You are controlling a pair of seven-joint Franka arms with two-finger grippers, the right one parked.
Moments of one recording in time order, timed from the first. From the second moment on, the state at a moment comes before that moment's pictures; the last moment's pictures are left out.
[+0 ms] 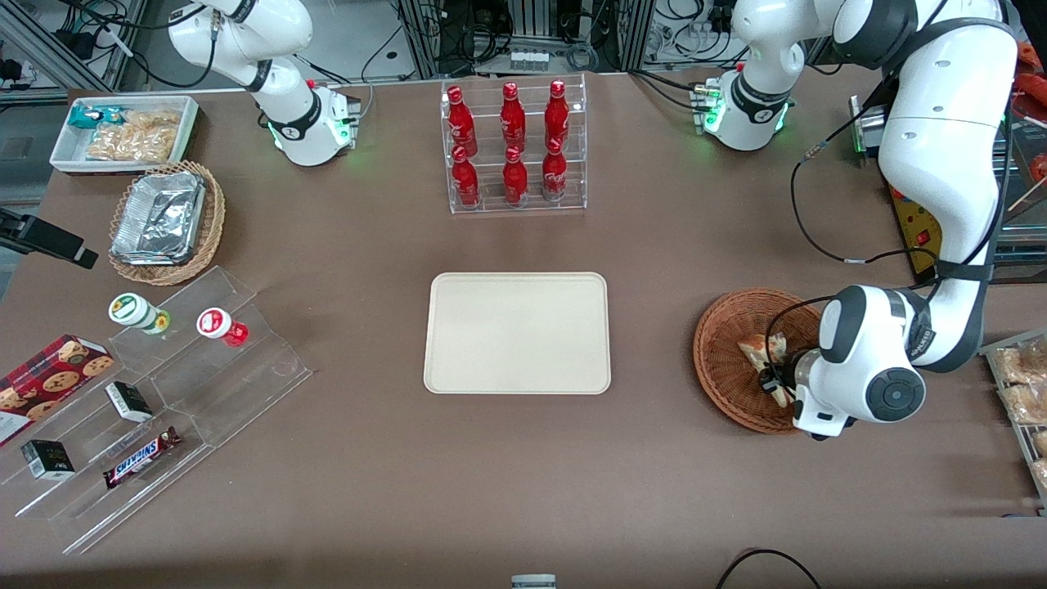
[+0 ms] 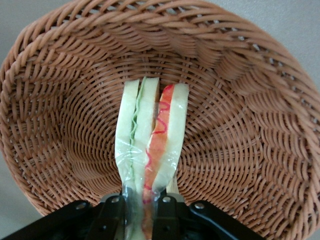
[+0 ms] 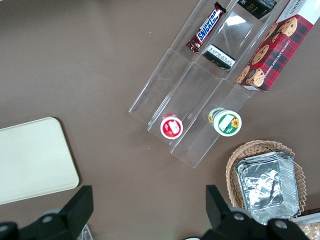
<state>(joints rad) 0.16 0.72 -0.32 -1.51 0.19 1.85 -0.74</state>
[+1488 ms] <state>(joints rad) -0.51 0.81 -0.35 -1.21 0.19 1.87 -0.95</state>
